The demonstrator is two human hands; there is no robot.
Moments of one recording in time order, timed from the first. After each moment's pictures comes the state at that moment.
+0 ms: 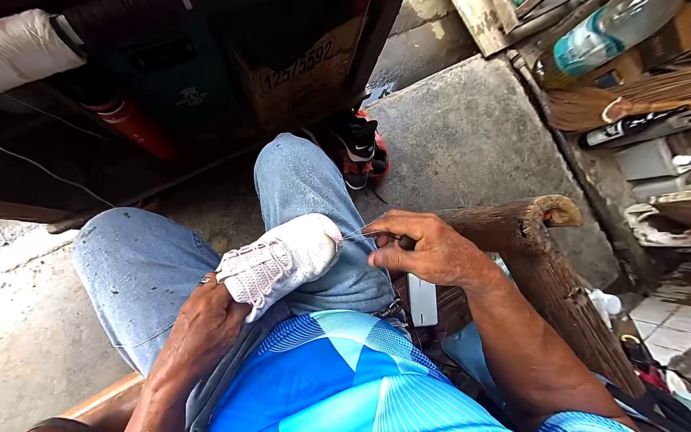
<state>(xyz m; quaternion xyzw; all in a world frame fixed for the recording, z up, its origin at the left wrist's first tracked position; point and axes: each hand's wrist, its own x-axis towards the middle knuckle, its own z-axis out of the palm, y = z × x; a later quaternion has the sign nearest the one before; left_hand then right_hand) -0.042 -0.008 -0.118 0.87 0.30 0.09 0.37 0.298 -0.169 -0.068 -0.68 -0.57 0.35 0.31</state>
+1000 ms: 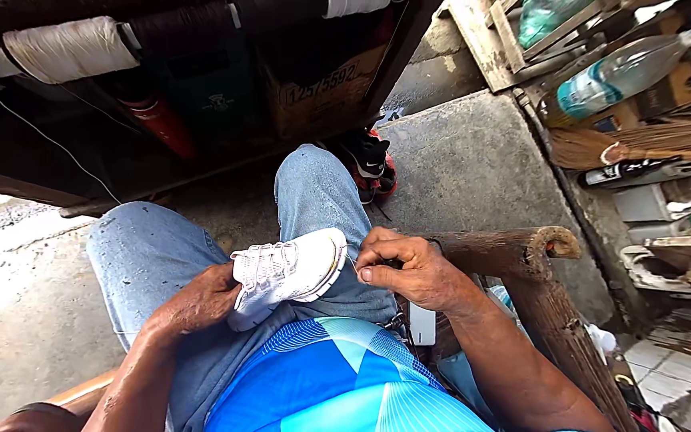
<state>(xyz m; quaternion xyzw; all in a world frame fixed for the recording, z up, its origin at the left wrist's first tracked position) -0.039 0.040 -0.129 0.78 0.21 0.04 0.59 0.263 -0.149 -0.057 -0.59 -0.47 0.50 0.42</state>
